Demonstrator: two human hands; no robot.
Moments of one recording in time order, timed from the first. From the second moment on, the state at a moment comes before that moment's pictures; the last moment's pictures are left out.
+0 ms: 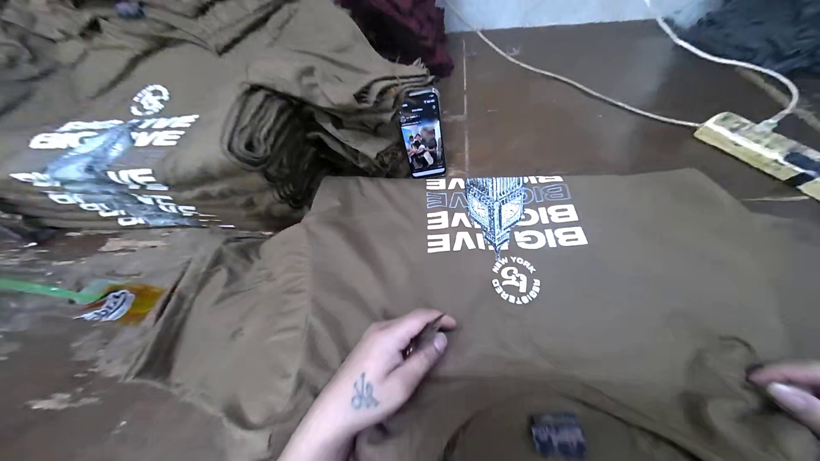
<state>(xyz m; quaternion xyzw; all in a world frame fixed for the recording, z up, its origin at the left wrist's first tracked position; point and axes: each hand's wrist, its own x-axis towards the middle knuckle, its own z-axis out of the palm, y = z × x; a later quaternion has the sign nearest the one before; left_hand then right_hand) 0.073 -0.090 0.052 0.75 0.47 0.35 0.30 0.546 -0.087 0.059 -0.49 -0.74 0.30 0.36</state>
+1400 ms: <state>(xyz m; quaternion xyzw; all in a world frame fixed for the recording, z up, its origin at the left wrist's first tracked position) 0.254 -0.199 0.083 0.63 0.25 0.44 0.59 0.558 -0.164 0.010 -0.62 -0.59 0.03 0.52</state>
